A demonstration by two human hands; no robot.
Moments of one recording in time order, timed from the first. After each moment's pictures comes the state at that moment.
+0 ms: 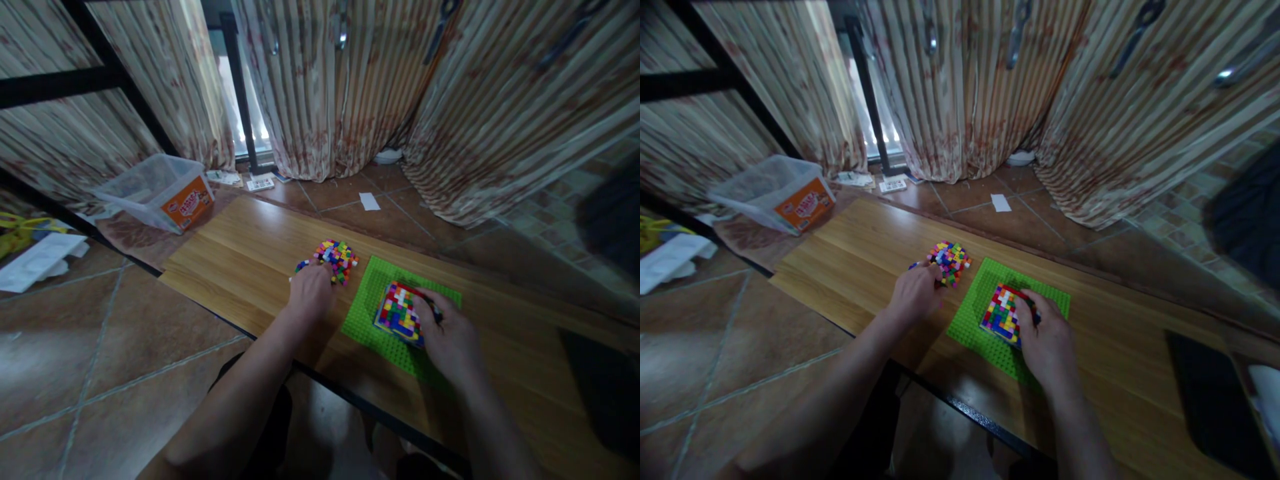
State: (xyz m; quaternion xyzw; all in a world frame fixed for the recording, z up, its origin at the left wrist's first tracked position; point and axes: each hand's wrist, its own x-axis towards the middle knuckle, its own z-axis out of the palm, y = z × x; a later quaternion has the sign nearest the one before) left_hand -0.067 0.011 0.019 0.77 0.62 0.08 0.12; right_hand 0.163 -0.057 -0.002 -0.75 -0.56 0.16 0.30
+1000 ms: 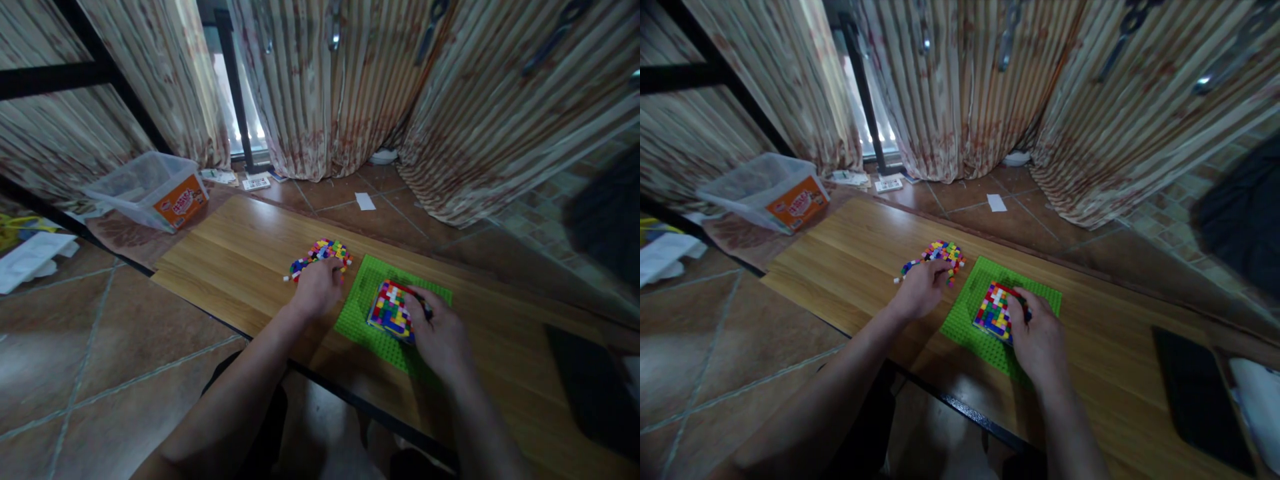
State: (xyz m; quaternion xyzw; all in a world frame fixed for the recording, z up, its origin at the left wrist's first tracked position) left_hand -0.053 0.021 0.018 0.75 0.58 0.19 0.24; right_hand 0.160 -0.058 0.002 -0.75 -0.57 0.16 0.31
